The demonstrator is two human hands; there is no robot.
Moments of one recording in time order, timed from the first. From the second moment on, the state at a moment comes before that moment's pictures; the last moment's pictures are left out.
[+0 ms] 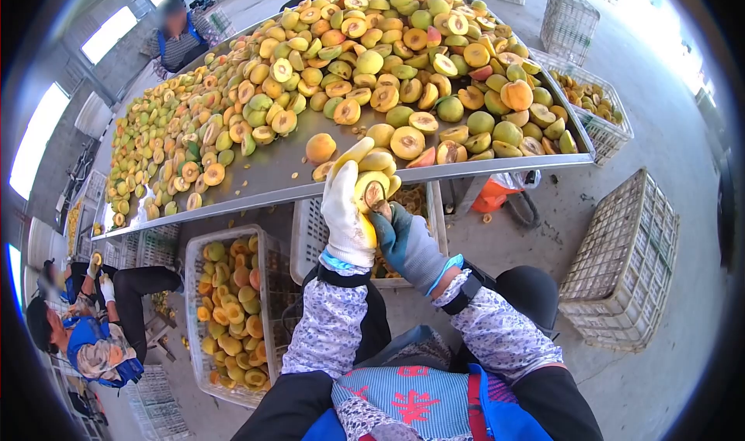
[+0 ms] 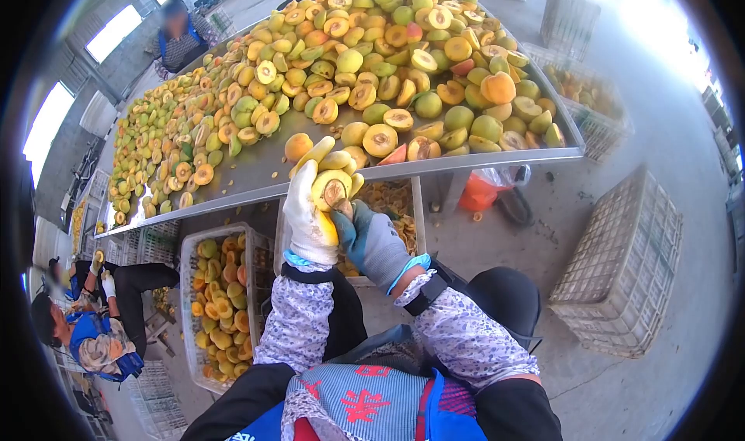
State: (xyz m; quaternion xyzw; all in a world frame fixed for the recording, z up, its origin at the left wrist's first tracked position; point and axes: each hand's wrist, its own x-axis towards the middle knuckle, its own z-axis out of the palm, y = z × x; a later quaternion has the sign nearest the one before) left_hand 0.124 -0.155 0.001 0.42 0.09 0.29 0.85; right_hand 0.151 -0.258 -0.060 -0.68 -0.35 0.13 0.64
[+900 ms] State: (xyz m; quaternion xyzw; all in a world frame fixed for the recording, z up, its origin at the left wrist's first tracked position) left_hand 0.115 -0.132 0.018 0.64 0.15 0.12 0.74; right_hand 0.146 -0.274 -0.044 -0.65 -0.28 0.39 0.59
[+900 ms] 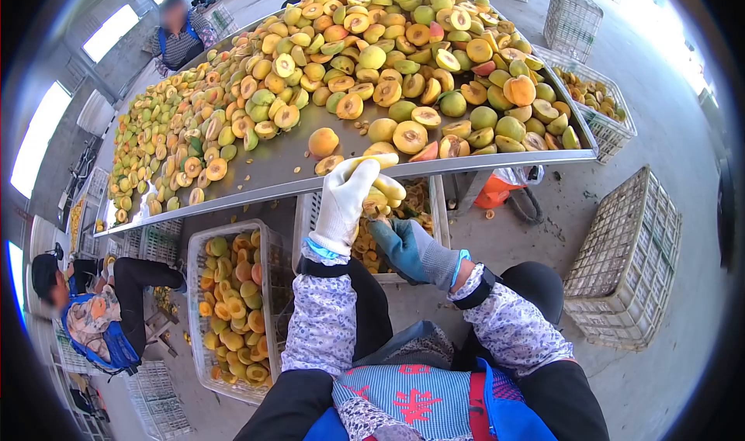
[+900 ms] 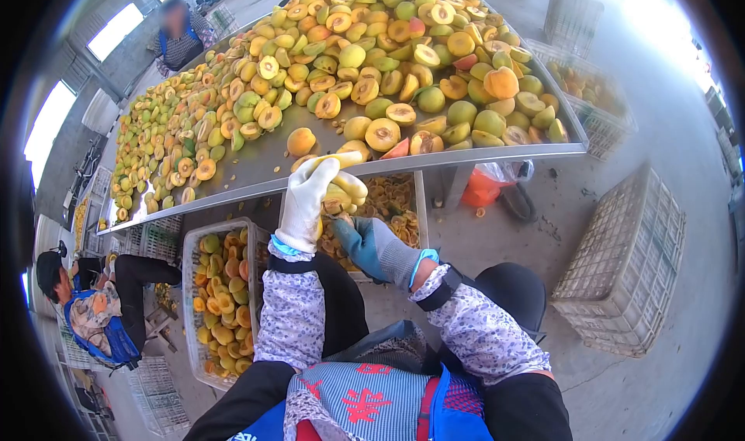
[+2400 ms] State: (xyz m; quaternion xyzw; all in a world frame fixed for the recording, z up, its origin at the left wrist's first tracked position) left_hand -0.144 0.017 -0.081 0.72 0.57 0.41 -0.04; right_hand 0.158 -0.270 -0.077 -0.78 -0.48 0.11 0.39
